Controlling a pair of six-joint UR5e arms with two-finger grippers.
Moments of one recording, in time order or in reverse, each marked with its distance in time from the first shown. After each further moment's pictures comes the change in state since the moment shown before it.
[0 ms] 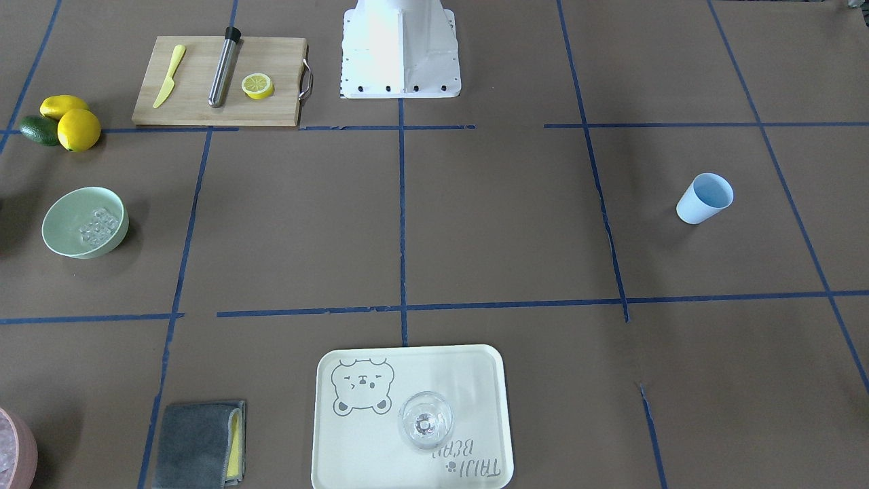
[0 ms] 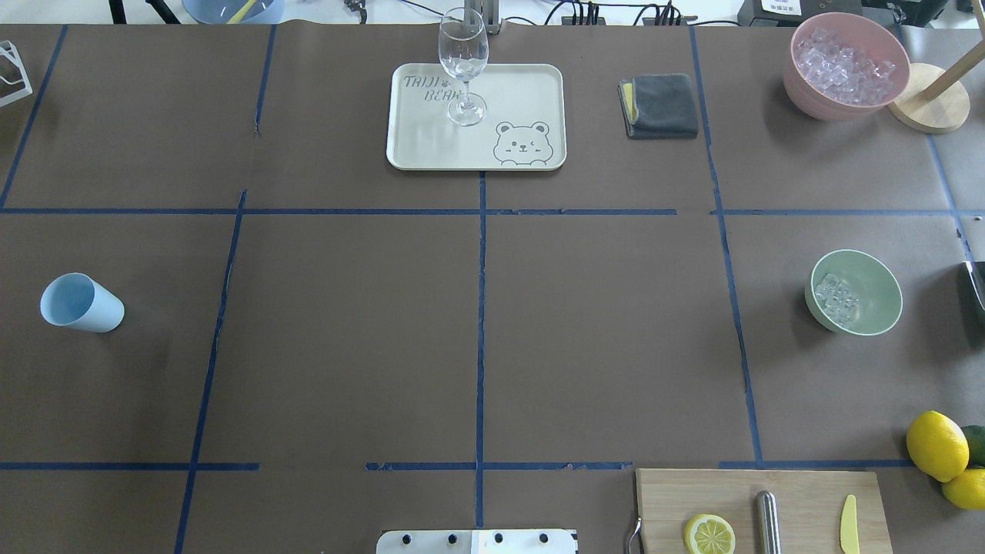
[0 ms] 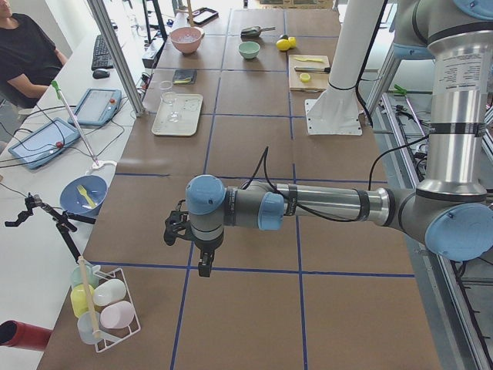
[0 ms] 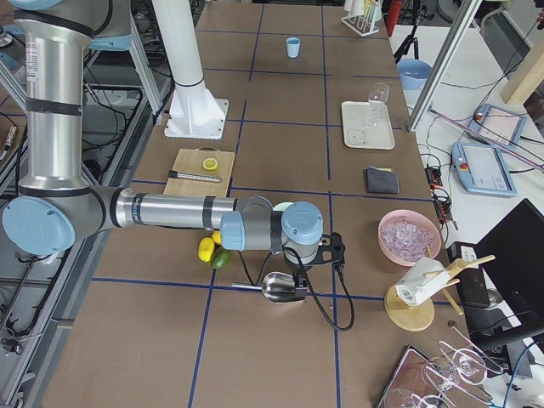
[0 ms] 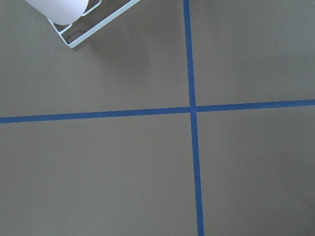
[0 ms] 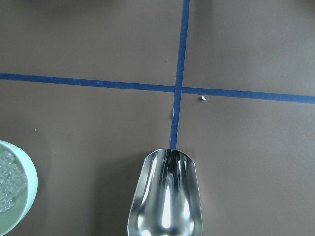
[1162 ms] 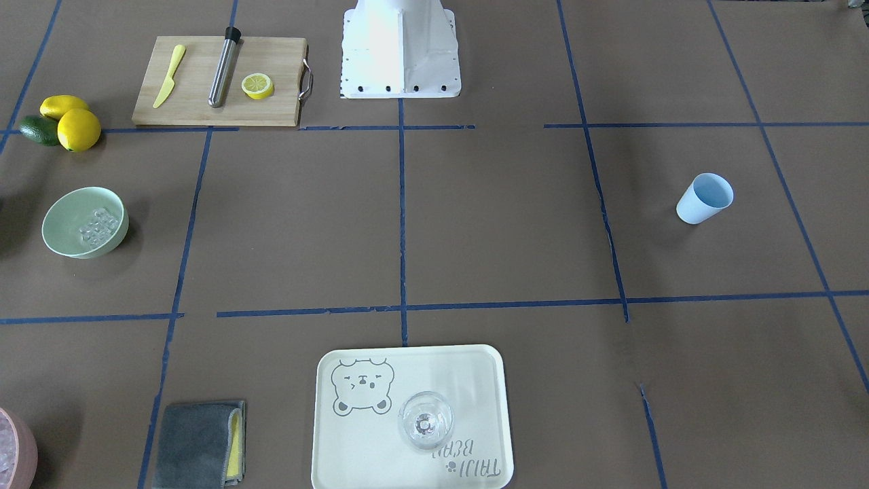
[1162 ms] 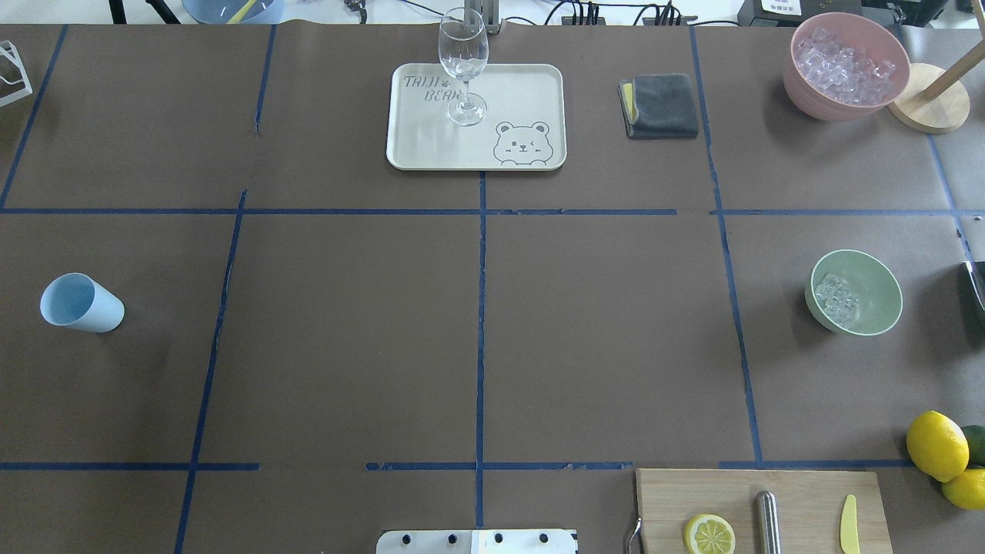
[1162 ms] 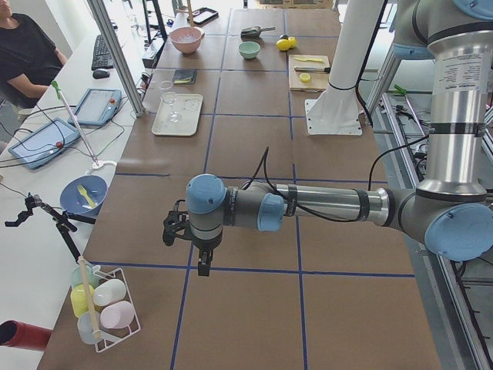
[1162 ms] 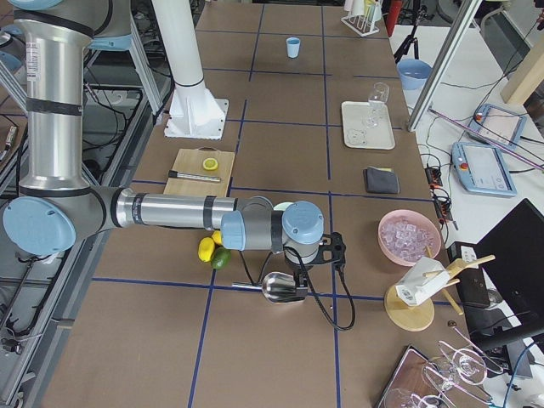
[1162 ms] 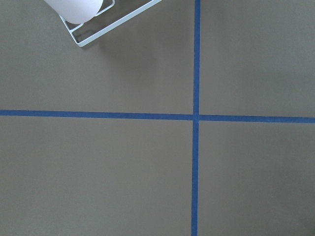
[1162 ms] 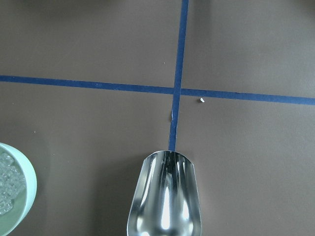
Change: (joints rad) left arm 0.000 -0.001 0.005 -0.035 0.002 -0.047; right arm 0.000 0.006 0.000 0.000 -0.005 0.032
